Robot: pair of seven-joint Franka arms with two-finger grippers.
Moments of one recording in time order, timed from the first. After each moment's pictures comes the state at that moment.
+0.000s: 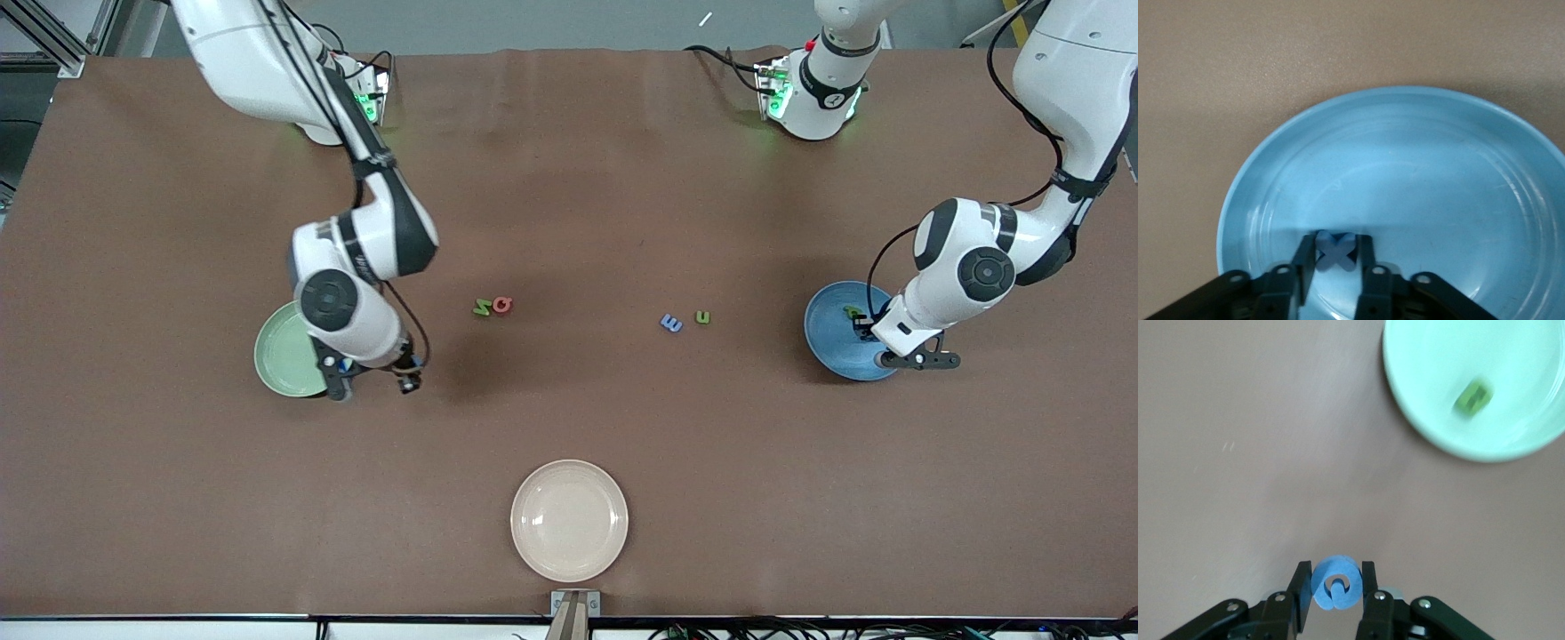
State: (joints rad) left arm 0.56 0.46 -0.50 -2.21 0.49 2.49 -0.26; right arm 0.52 0.45 -0.19 -1.85 0.11 2.24 1.38
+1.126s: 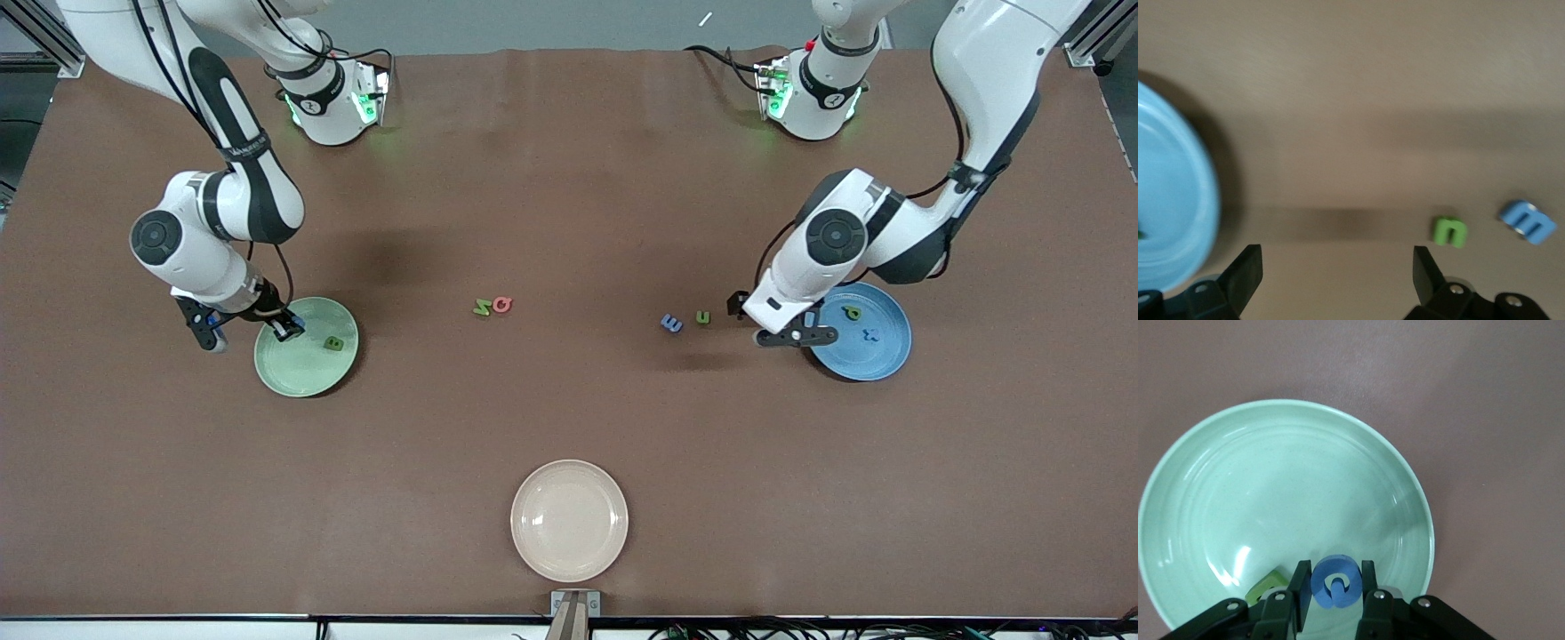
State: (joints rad) left arm 0.44 0.47 -0.84 -2.16 0.49 2.33 -0.74; right arm 0.20 0.27 -0.18 -2.37 0.11 2.62 0.85
